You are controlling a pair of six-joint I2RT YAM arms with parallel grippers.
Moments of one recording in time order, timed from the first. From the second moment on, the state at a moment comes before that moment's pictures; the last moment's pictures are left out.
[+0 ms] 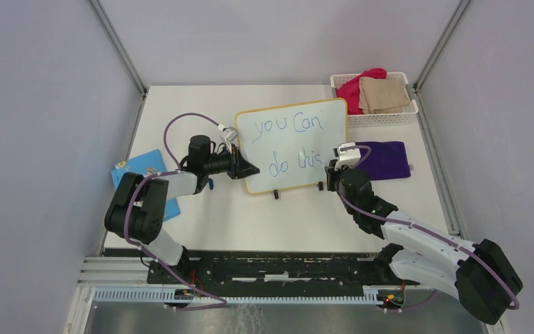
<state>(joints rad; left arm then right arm) -0.26 1.61 0.64 0.50 0.87 -0.24 0.70 1.00 0.42 0.25 0.46 0.19</state>
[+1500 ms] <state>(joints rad) -0.26 1.61 0.64 0.49 0.87 -0.24 0.86 1.08 0.53 0.28 0.39 0.16</state>
